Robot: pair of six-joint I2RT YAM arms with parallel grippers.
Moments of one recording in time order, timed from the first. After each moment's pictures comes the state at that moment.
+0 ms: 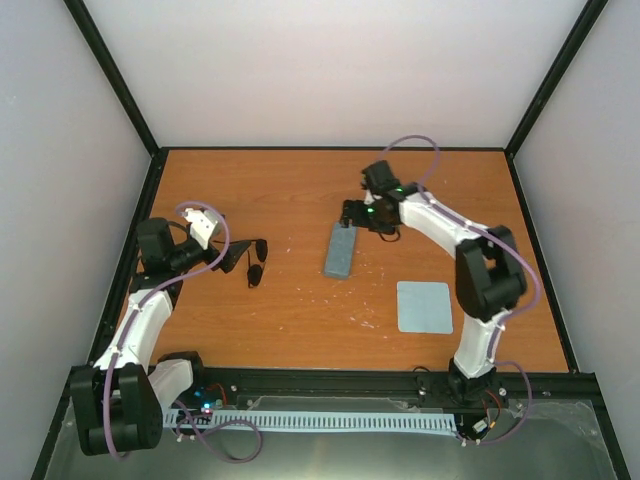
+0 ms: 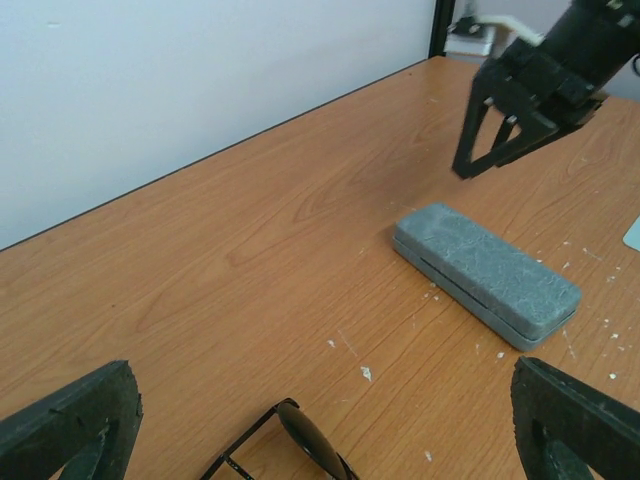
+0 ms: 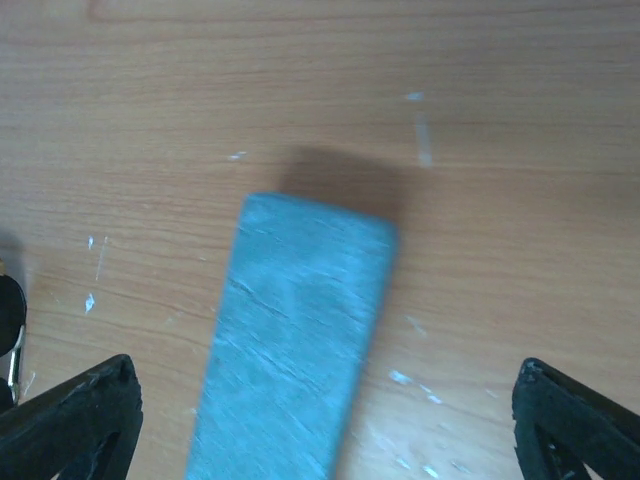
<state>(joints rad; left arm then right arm) 0.13 1.01 0.54 0.04 0.85 0.38 0.43 1.80 1.35 -0.58 -0.18 0.47</state>
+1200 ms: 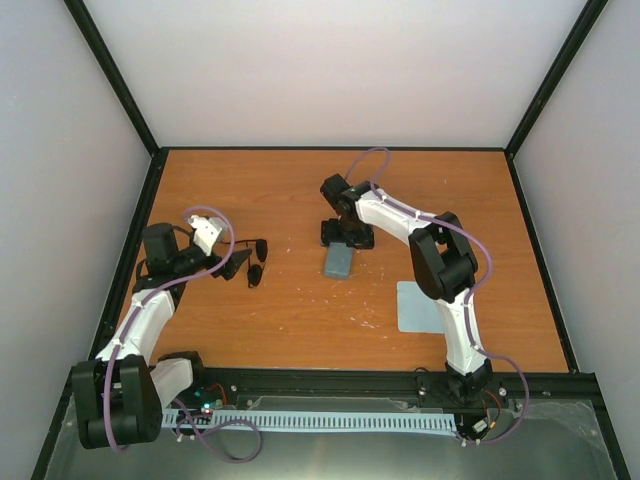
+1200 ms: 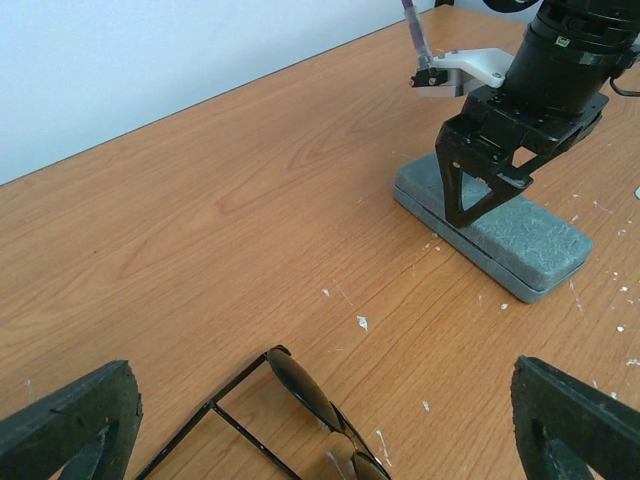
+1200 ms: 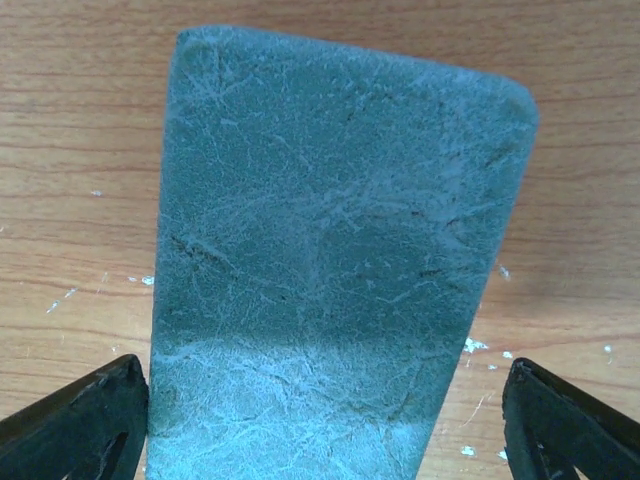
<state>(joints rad) 0.13 1.04 0.50 0.00 0.81 0.44 0.62 2.16 1.72 -0.95 -0.01 0.61</state>
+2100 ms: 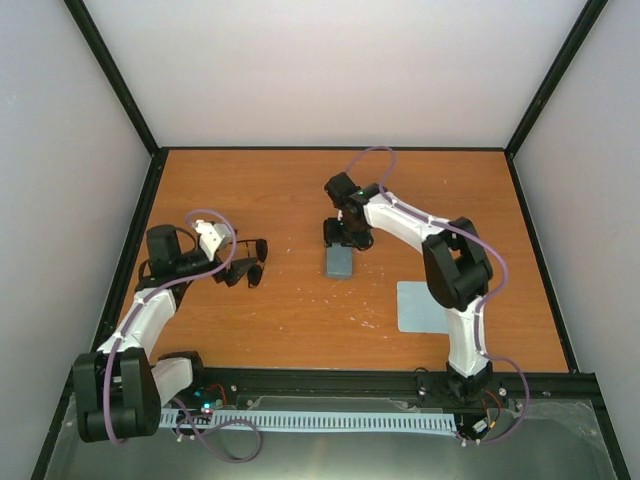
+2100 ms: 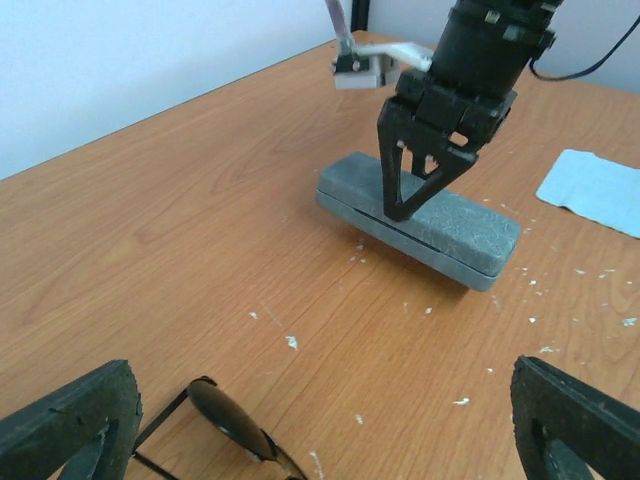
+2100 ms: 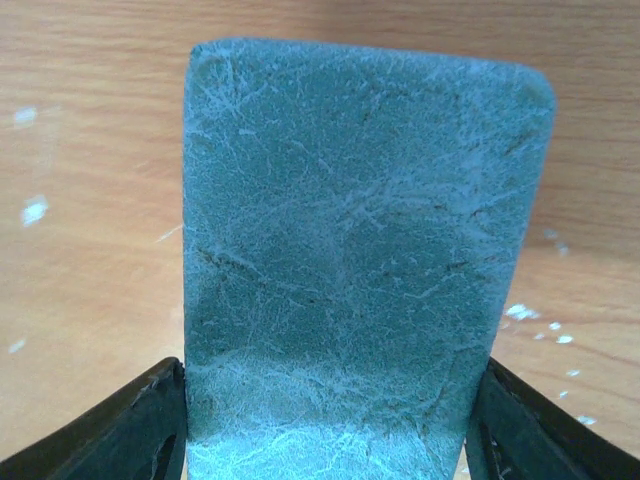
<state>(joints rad) 0.12 1.07 0.48 0.02 0.96 0.49 0.62 2.08 1.65 -0.88 -0.08 0.55</state>
